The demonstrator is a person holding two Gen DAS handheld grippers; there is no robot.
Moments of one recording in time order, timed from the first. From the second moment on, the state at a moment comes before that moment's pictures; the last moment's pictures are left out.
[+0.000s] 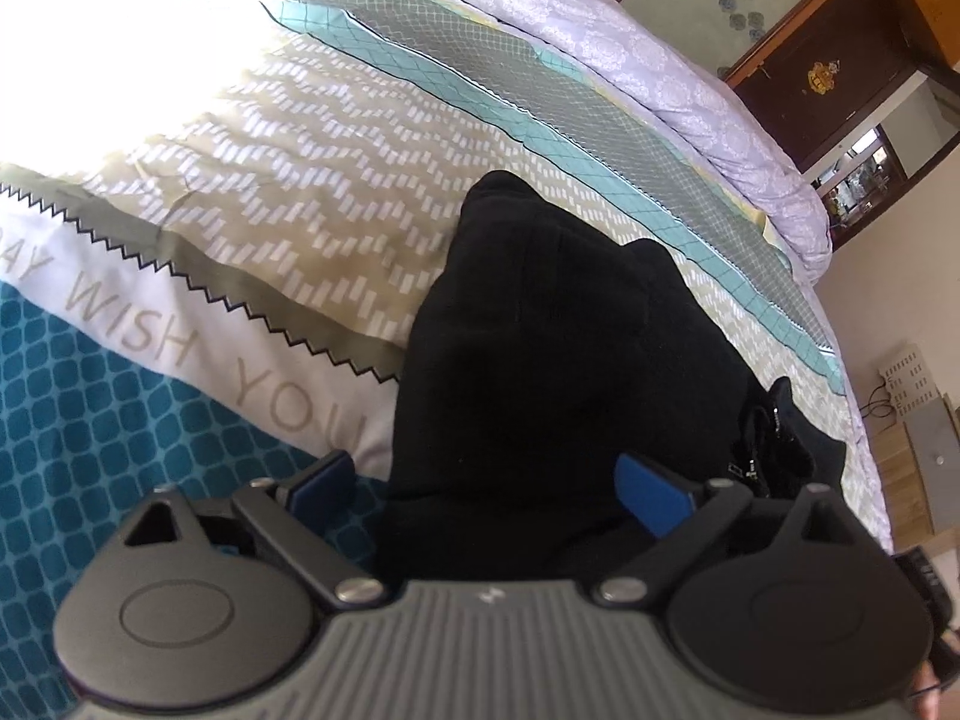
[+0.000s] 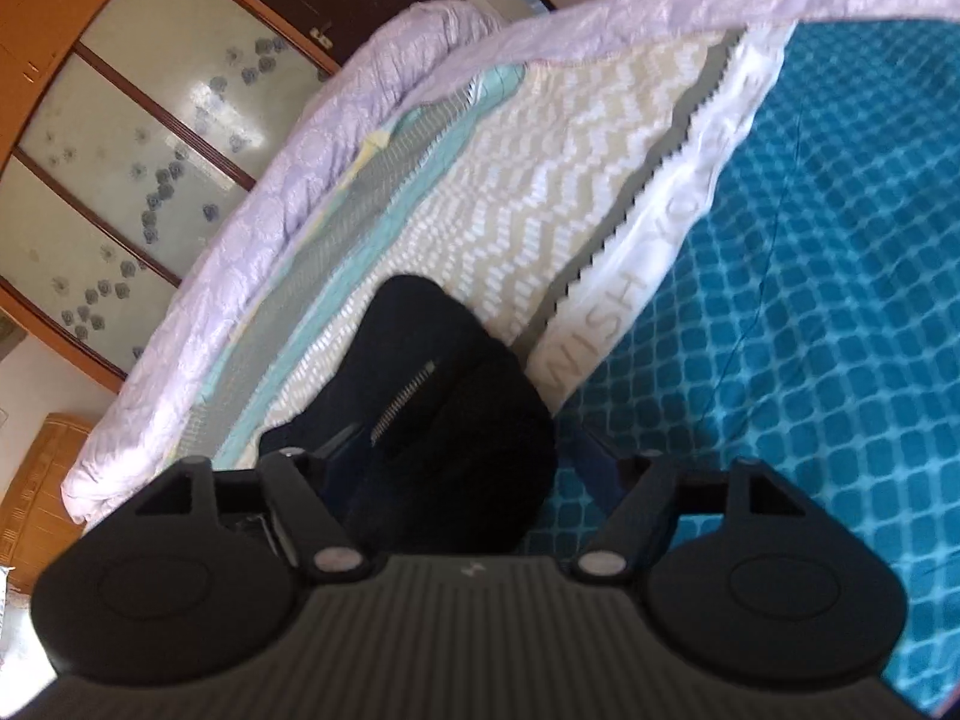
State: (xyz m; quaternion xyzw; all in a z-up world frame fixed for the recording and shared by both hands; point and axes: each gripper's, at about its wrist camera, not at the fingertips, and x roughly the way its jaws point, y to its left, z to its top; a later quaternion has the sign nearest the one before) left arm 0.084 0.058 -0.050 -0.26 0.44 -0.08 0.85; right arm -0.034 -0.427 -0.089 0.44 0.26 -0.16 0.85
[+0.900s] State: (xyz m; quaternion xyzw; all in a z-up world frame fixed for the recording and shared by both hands) left arm 0.025 0.131 0.012 -0.30 0.42 -0.09 0.85; right arm -0.086 -0.400 -0.016 0.45 0.24 -0.09 0.85
